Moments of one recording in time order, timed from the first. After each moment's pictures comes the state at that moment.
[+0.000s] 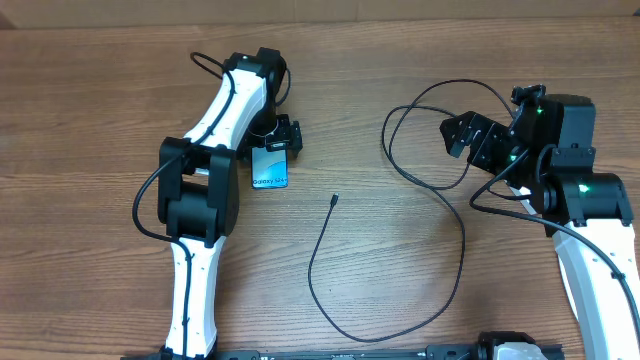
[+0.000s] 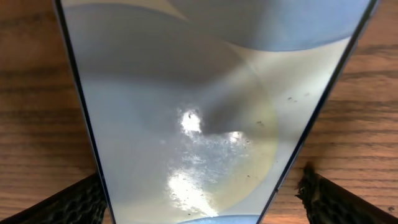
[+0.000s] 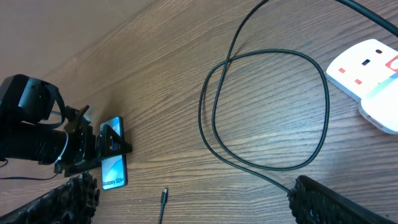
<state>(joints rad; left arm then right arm) -0.25 2.44 2.03 -1.29 0.06 -0.41 -0.01 1.22 1.14 -0.73 -0.30 0.44</state>
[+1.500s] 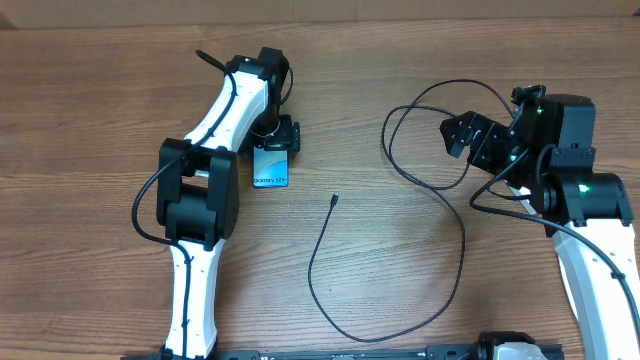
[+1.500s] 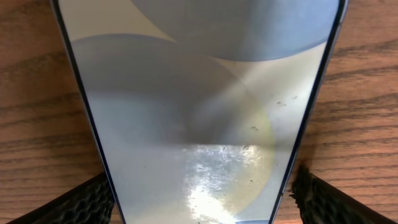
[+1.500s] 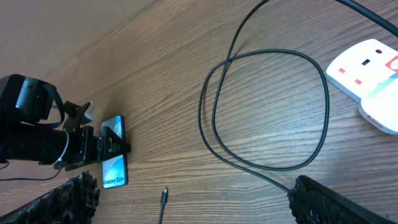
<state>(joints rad) -0.25 2.41 1.99 -1.22 0.01 -0.31 -0.01 1.22 1.14 -0.73 -0.30 0.44</state>
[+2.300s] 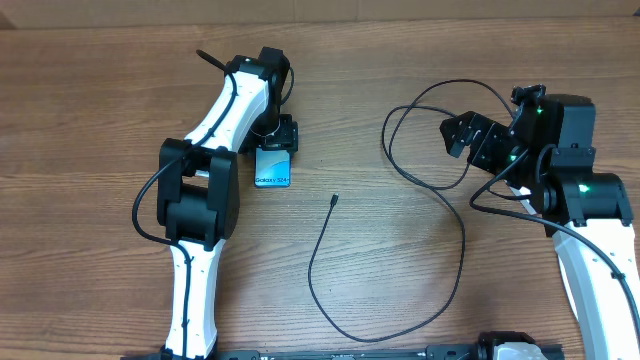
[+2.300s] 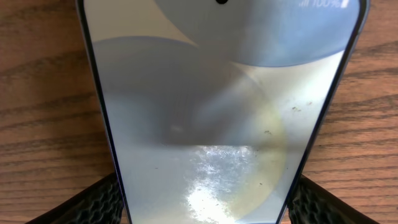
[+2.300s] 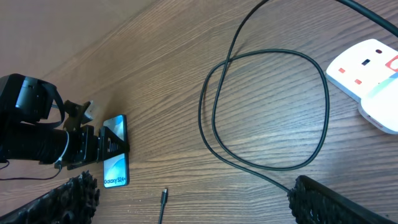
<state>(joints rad) -0.25 2.41 1.99 -1.22 0.01 -0.31 -0.01 1.22 1.14 -0.73 -0.30 0.44</state>
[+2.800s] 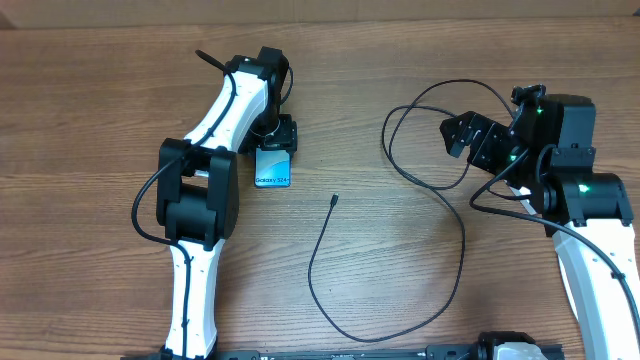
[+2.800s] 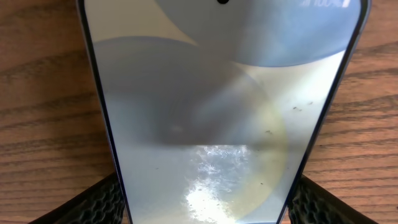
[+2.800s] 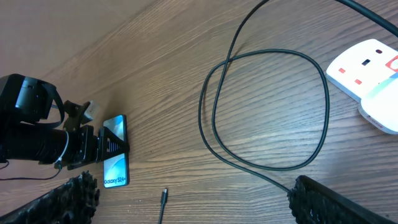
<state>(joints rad) -0.25 2.41 1.99 -1.22 0.02 -0.31 -0.01 1.22 1.14 -0.73 -0.30 0.44</state>
